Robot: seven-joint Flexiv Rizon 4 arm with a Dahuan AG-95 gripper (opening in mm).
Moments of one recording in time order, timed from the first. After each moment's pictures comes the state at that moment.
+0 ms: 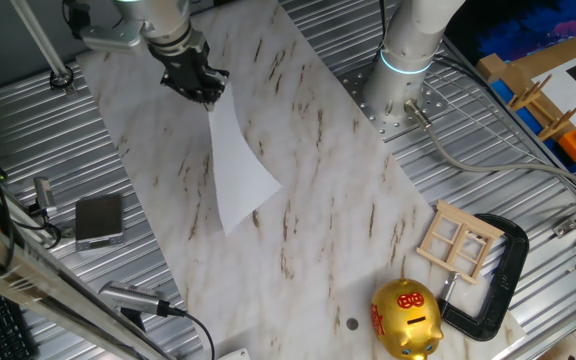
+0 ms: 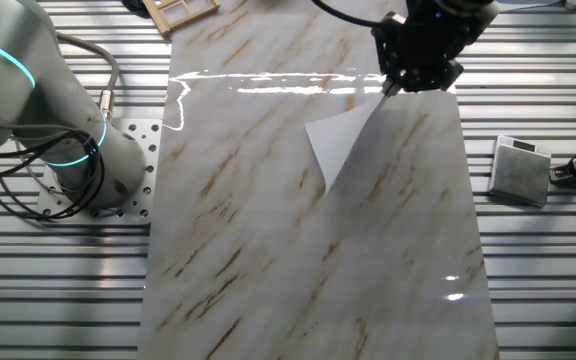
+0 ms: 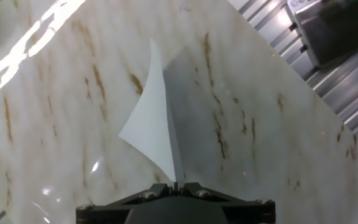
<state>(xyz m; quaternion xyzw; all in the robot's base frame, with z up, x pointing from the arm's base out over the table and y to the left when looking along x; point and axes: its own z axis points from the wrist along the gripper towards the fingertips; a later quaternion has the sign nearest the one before) 0.504 0.008 0.271 0.43 -0.90 -0.04 0.07</state>
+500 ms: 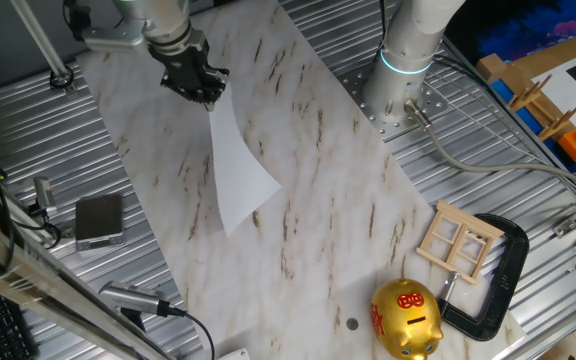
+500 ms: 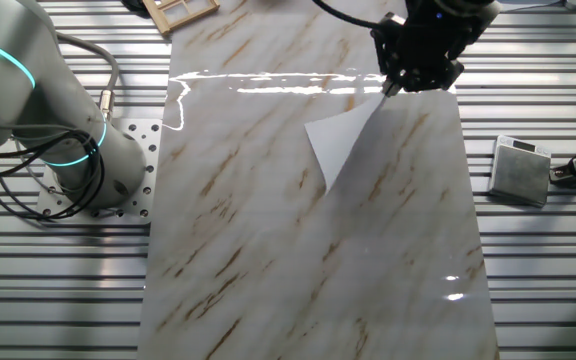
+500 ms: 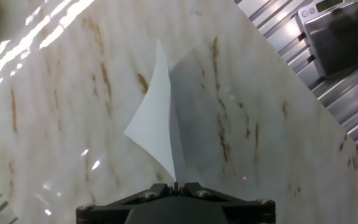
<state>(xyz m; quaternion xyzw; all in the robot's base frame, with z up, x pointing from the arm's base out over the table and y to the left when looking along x) 0.495 0.016 0.289 0.43 -0.90 -0.05 0.07</state>
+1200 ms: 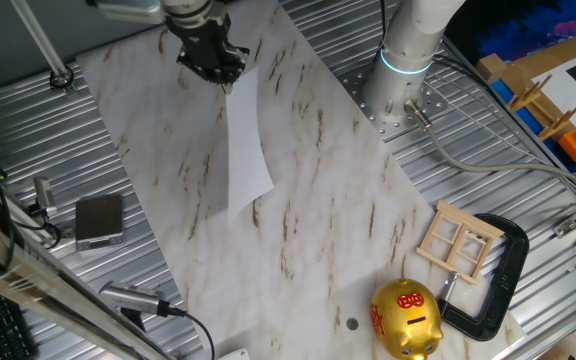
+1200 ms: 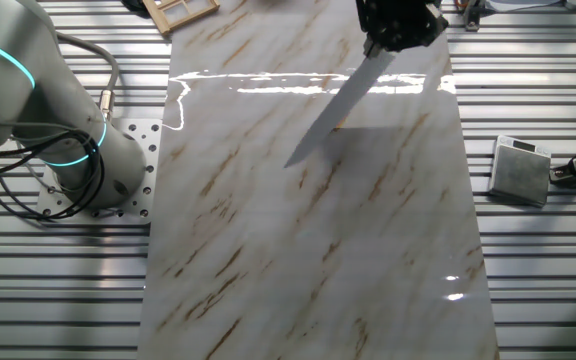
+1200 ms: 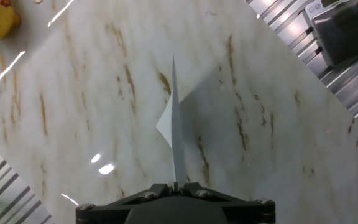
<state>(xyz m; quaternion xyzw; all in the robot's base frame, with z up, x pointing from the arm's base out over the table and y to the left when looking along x) 0.474 0.029 0.327 0.41 -0.91 -0.05 0.07</state>
